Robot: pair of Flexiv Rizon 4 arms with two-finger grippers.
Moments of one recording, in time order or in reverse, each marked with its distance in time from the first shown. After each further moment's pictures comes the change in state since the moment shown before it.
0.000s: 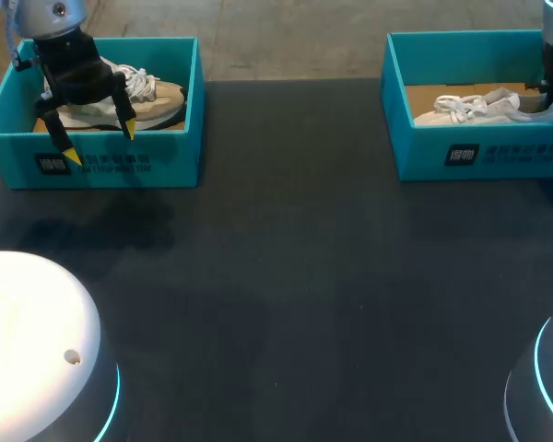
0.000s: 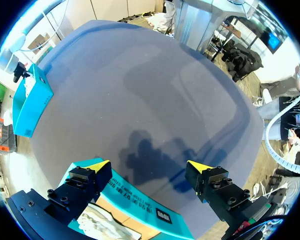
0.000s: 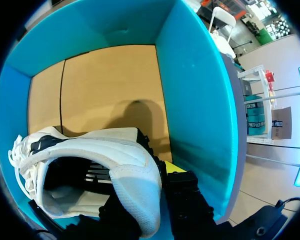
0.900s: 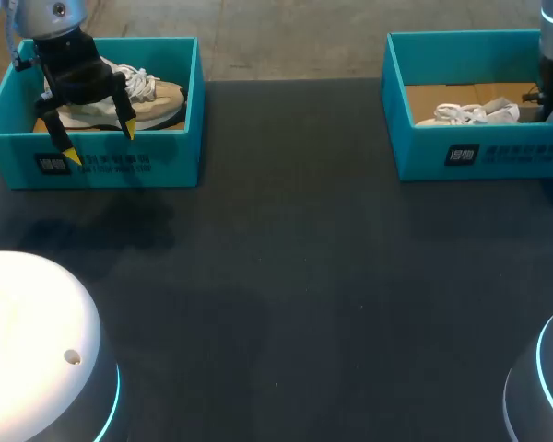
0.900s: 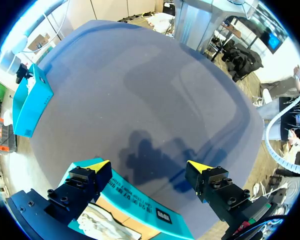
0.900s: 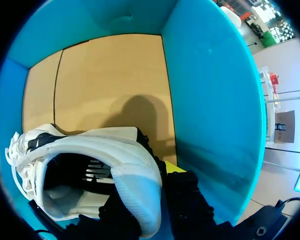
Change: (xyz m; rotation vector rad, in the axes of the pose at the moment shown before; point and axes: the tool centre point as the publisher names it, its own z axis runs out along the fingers) left arm 0.000 0.000 0.000 0.000 0.000 0.000; right arm 0.004 -0.004 0.023 0.011 0.008 -0.034
